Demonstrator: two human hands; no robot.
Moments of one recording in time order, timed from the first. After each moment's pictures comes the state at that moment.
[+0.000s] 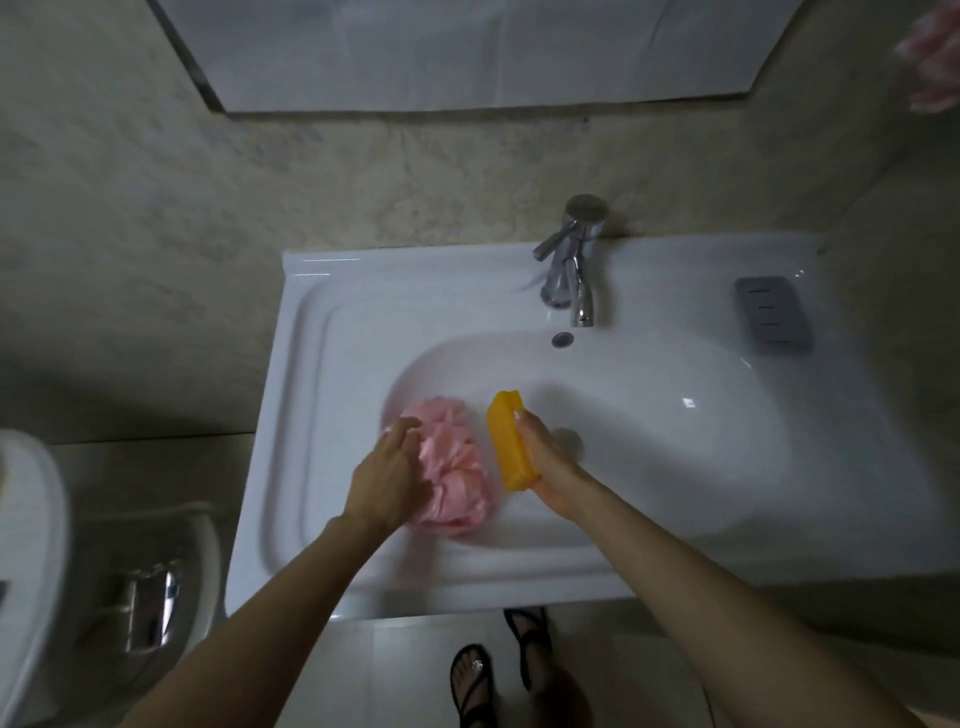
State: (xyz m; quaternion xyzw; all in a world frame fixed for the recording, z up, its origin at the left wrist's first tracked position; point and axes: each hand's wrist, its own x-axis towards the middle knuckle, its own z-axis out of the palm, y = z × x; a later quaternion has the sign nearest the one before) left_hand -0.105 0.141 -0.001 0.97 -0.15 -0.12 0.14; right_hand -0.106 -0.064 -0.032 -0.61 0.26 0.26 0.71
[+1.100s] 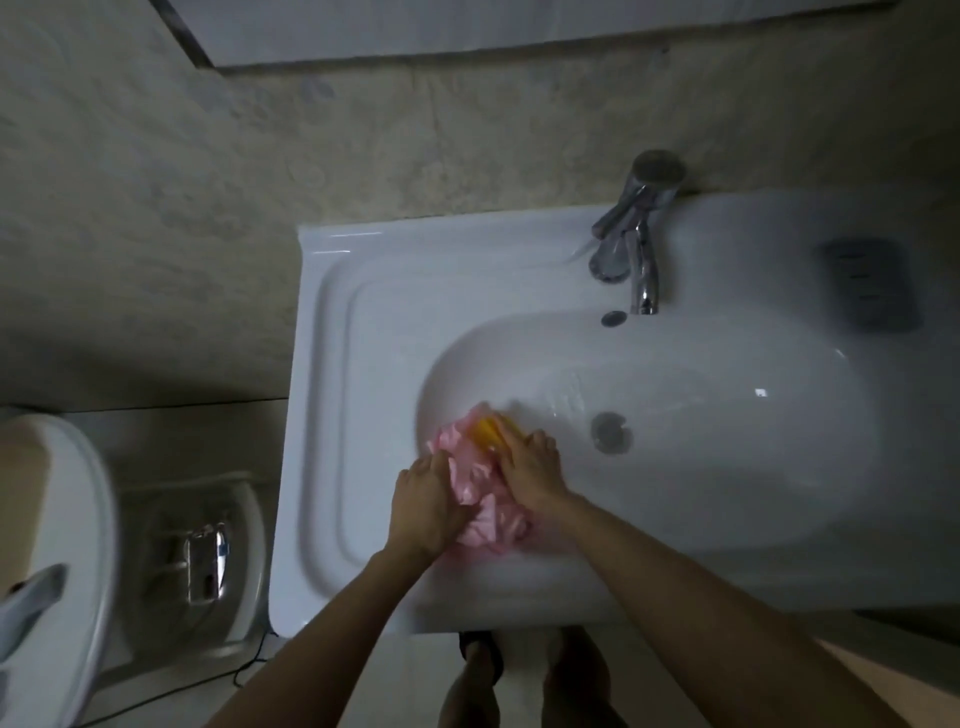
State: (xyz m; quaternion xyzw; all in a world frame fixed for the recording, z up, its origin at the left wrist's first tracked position) left_hand -0.110 0.144 -0.027 0.96 -0.04 -0.20 0.21; right_hand -0.093 -0.004 -0.095 -0.92 0.09 0.25 0.29
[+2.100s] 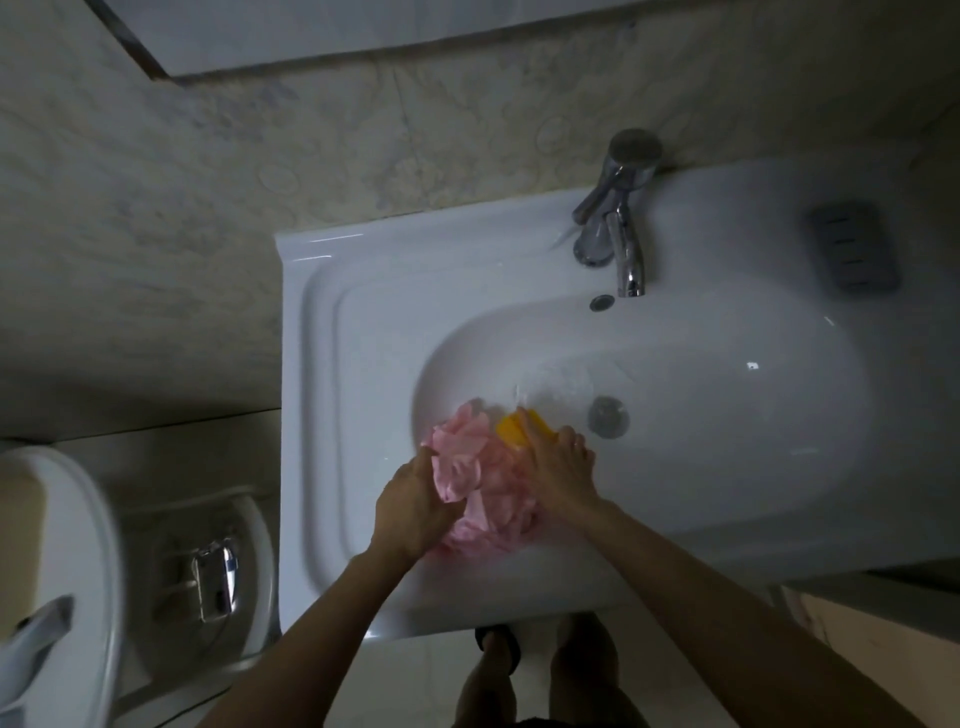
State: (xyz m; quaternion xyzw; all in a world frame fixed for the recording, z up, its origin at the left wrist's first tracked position) left_hand -0.107 0.165 -0.025 0.94 -0.03 -0.22 0.26; right_hand -0.113 -0.024 -0.075 -0.93 0.14 0.26 0.23
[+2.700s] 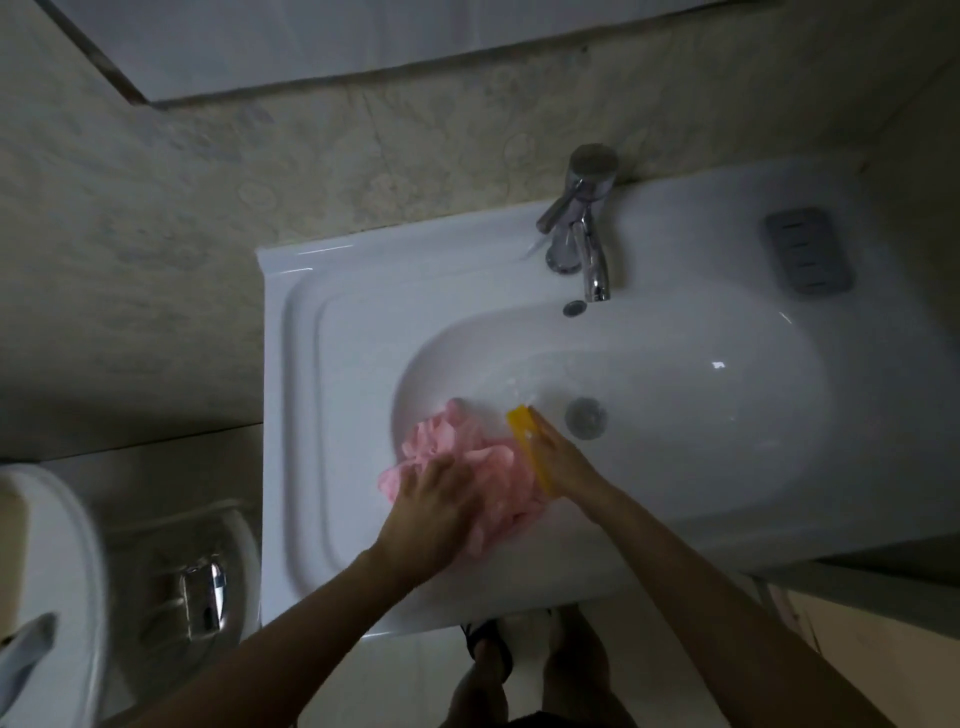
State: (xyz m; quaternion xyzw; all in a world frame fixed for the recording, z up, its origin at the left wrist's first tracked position) left_hand -0.117 0.145 -0.025 0.91 -0.42 -0.06 0.06; right_hand -0.110 -0.057 -0.075 -0.81 0.19 0.28 0.48
